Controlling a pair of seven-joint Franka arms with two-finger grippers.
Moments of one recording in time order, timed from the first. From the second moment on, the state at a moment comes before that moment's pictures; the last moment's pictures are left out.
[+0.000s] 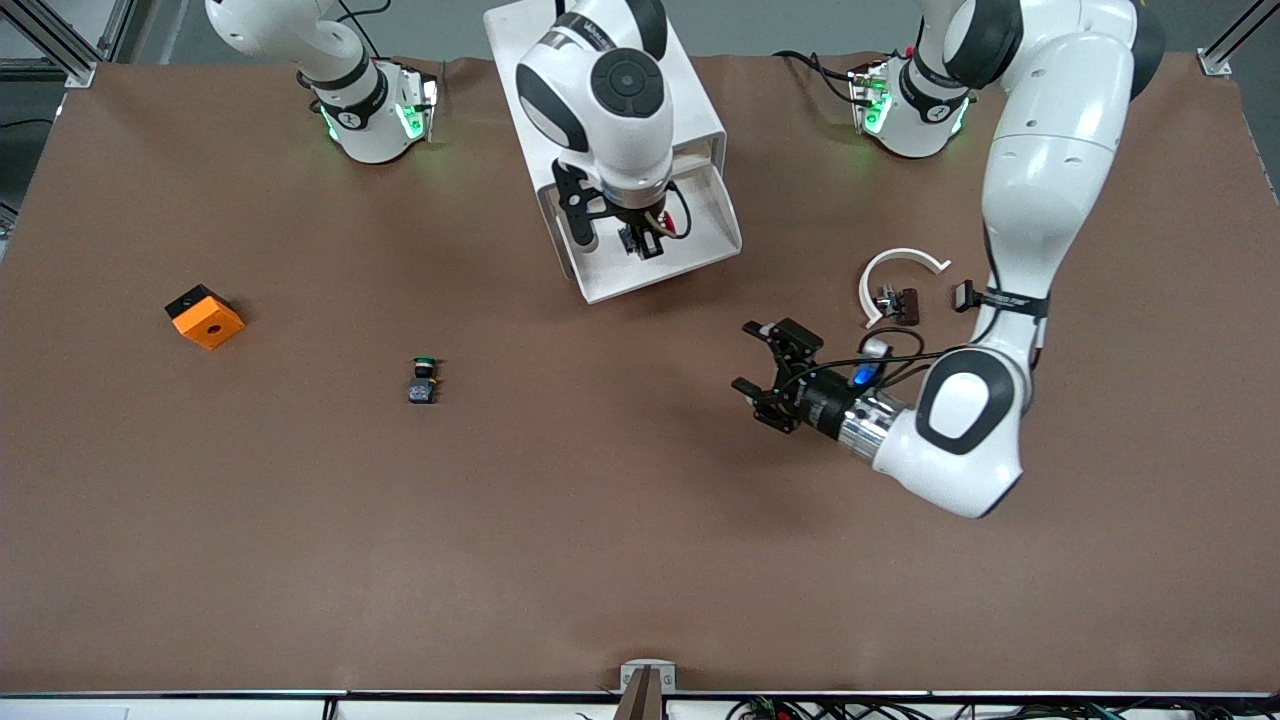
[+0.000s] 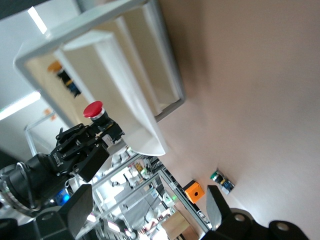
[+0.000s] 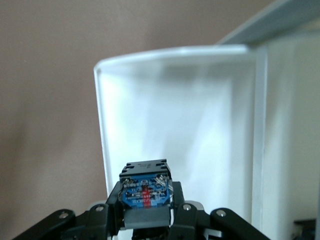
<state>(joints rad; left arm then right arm) -0.19 0.84 -0.05 -1.19 -0.98 1.39 -1.91 1.00 0.40 -0.08 -1.62 0.14 1.96 2.16</state>
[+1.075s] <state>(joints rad) -0.22 0.54 -0.05 -1.18 -0.24 1.39 -0.99 1.07 0.55 -0.08 -1.53 0.13 2.03 2.34</state>
